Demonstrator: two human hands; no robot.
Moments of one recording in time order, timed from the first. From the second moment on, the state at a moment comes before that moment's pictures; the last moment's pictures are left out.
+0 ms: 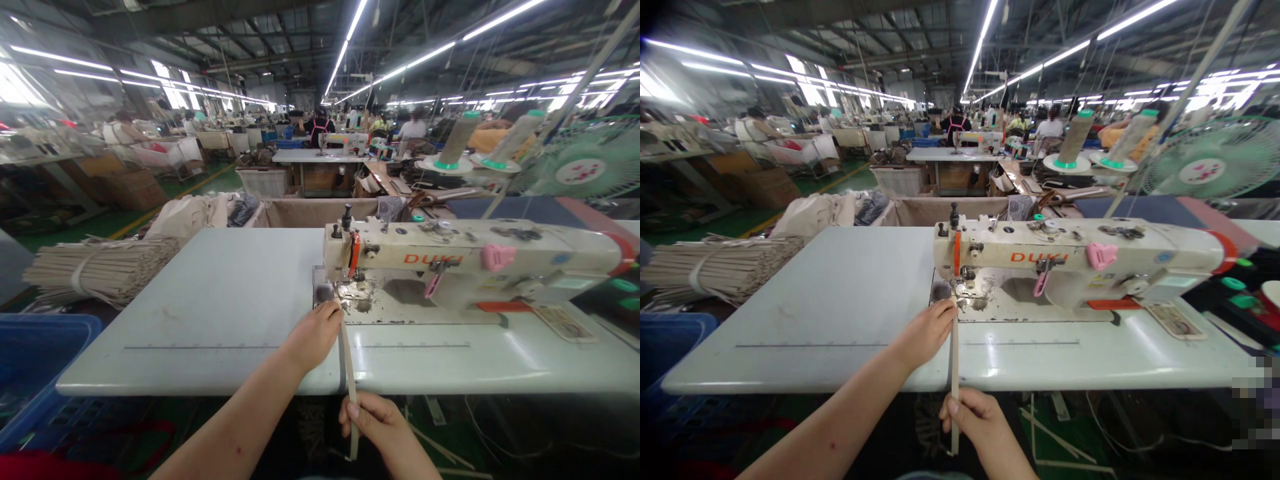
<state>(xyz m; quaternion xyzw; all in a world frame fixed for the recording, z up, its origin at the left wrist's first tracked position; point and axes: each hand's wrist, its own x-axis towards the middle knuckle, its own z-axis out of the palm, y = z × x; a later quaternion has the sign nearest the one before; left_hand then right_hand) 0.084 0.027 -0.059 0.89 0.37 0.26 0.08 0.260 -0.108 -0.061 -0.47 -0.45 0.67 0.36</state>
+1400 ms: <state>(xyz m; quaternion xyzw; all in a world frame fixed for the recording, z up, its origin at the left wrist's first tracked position) 0.084 0.028 -0.059 0.88 0.39 0.26 0.06 0.253 -0.099 -0.048 -0.50 -0.41 0.65 0.40</state>
